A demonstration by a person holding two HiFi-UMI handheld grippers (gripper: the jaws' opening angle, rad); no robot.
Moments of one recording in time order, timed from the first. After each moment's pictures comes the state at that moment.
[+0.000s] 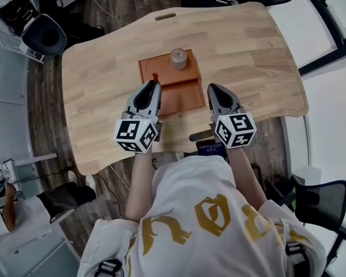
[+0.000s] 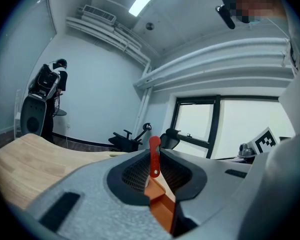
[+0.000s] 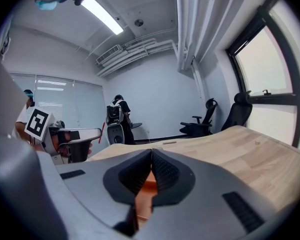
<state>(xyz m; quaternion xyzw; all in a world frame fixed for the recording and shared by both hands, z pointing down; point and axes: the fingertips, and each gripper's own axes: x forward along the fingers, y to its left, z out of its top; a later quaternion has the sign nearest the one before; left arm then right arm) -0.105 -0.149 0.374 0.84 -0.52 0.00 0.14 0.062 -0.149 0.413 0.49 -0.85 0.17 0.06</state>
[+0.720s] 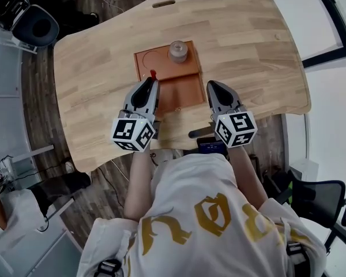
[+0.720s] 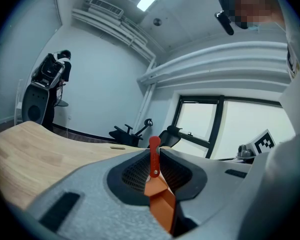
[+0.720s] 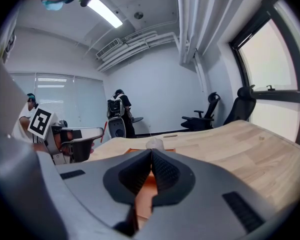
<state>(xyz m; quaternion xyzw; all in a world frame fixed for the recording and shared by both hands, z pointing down) -0.116 -0.166 0.410 0.84 -0.52 0.00 0.17 0.051 -0.164 0.444 0.48 -0.86 0.18 0.09</state>
